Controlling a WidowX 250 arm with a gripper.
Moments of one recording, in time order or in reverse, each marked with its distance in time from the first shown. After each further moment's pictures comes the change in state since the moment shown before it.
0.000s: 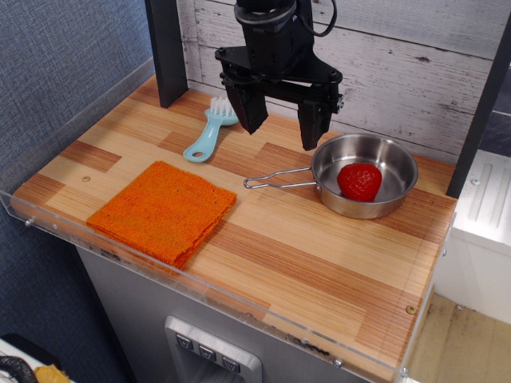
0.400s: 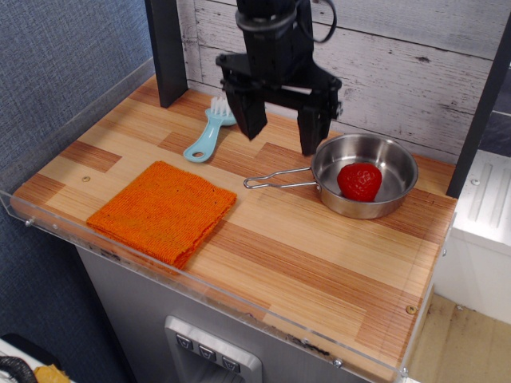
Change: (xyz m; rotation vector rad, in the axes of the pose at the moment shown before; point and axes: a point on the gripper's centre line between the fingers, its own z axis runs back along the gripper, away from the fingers) arm -0.003 0.000 -0.010 -0.007 0.031 0.010
